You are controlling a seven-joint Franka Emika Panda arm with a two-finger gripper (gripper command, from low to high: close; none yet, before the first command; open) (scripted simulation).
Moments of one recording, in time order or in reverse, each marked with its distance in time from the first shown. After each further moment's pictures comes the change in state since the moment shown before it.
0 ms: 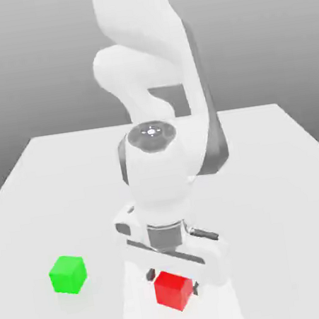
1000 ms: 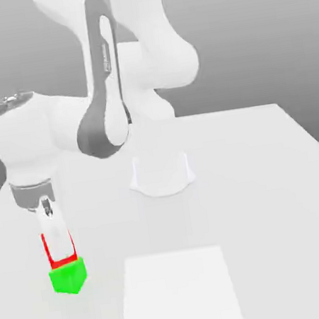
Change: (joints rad) arm -0.376 -0.173 -0.145 -0.093 0.126 -0.078 0.002
